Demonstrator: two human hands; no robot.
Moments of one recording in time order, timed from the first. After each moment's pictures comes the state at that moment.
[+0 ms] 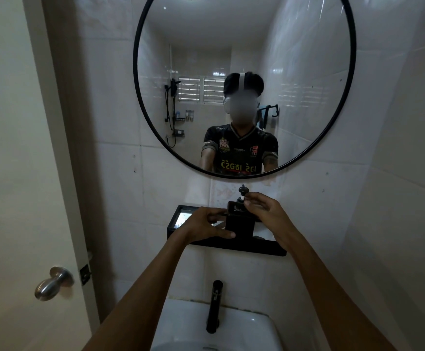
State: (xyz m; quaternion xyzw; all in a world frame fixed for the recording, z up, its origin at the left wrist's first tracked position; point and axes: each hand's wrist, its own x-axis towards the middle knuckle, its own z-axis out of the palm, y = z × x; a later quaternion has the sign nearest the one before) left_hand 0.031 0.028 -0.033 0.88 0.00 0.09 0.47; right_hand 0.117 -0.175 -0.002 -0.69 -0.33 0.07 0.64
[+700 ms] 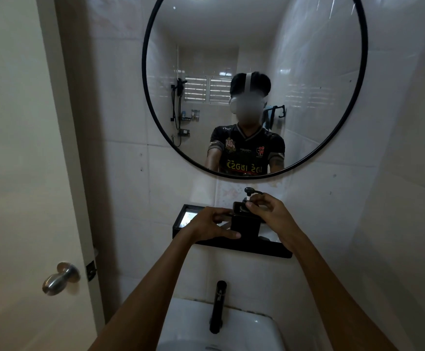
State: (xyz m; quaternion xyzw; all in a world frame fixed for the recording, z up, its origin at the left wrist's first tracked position) left_hand 0.031 0.026 -0.032 0.87 0.00 0.09 0.48; right_hand 0.118 -0.170 -0.002 -0.69 -0.32 0.07 0.65
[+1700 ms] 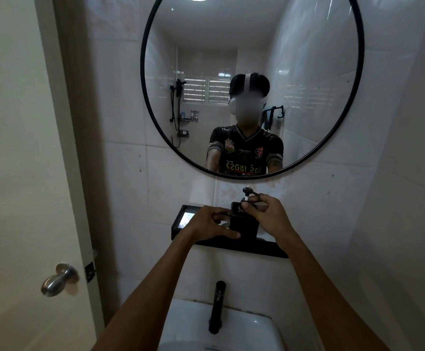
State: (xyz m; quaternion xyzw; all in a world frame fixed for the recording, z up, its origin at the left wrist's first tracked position) left_hand 0.035 0.025 -0.033 0.87 0.02 0.11 0.49; right_hand 0.117 -0.160 -0.005 -0.74 -0.31 -0.02 0.60
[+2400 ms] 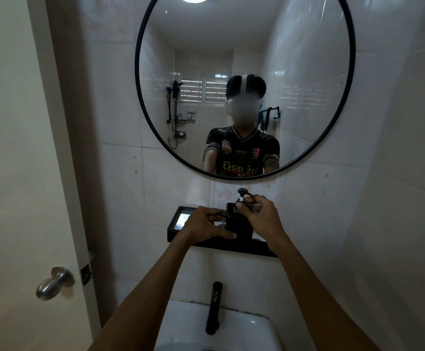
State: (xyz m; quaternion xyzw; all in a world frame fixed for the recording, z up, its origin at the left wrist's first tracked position) left_hand 0.034 0.022 -0.034 0.87 0.04 0.14 0.48; right_hand 0.108 -0.153 -0.009 -0.74 -0.29 -0.05 0.60
